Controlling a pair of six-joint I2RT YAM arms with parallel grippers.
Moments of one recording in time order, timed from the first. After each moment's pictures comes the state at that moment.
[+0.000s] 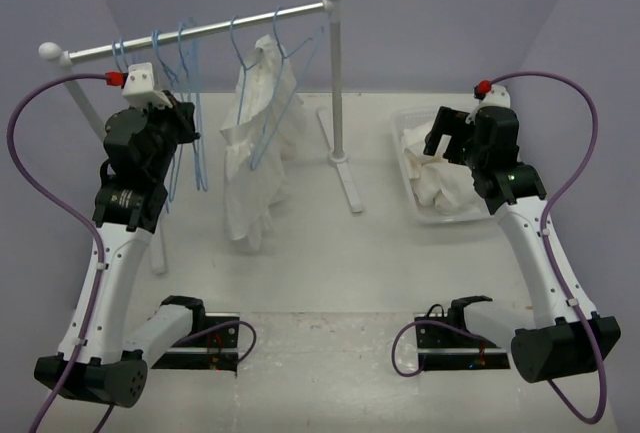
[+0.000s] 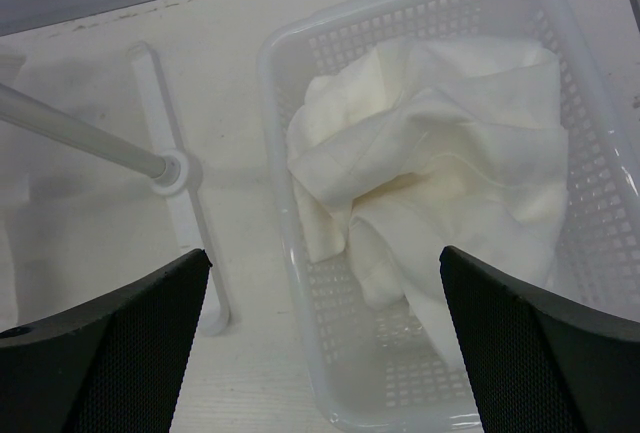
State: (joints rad) left arm -0.12 0.98 1.20 -0.29 -0.06 -0.23; right arm 0.15 1.12 1.18 -0.53 0.11 0.29
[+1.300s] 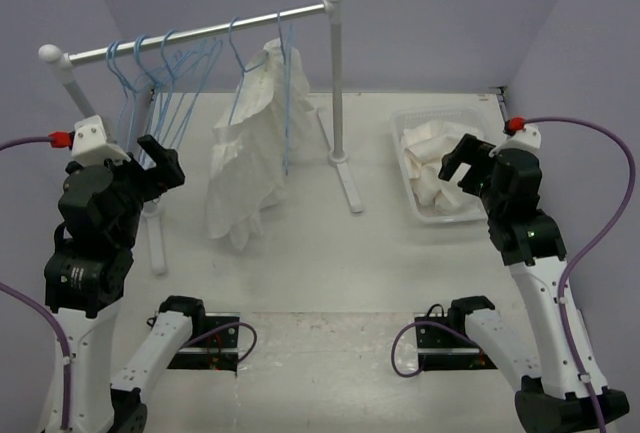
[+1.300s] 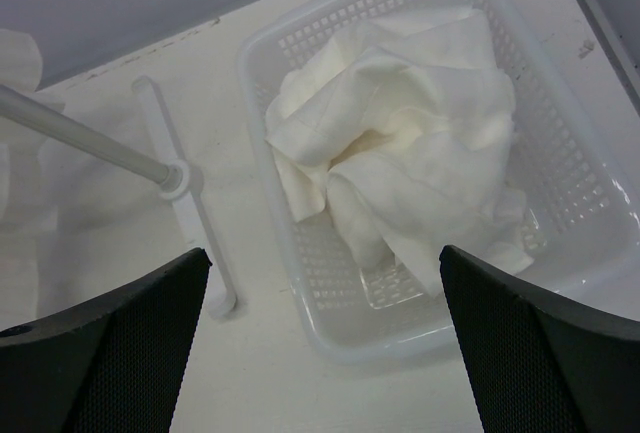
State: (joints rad) left arm -0.12 0.70 1.30 -0.83 -0.28 -0.33; right arm 0.15 0.81 1.02 -0.60 0.21 0.40
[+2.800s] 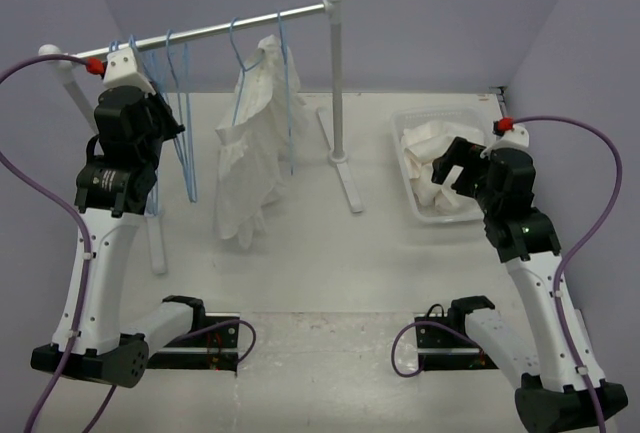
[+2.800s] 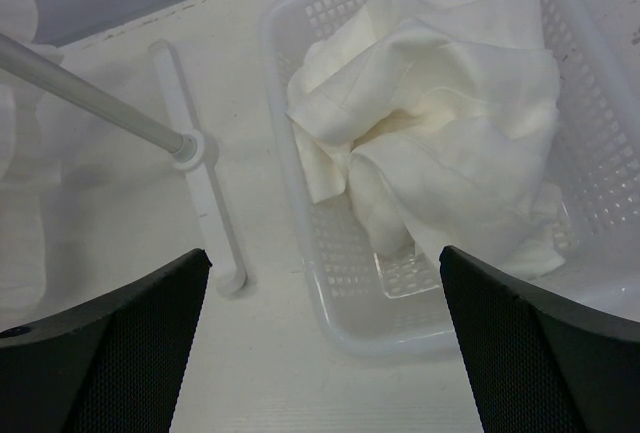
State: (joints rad) left arm -0.12 1.09 1.48 -0.67 -0.30 -0.30; right arm 0.15 0.82 0.99 -0.57 0.12 0.38
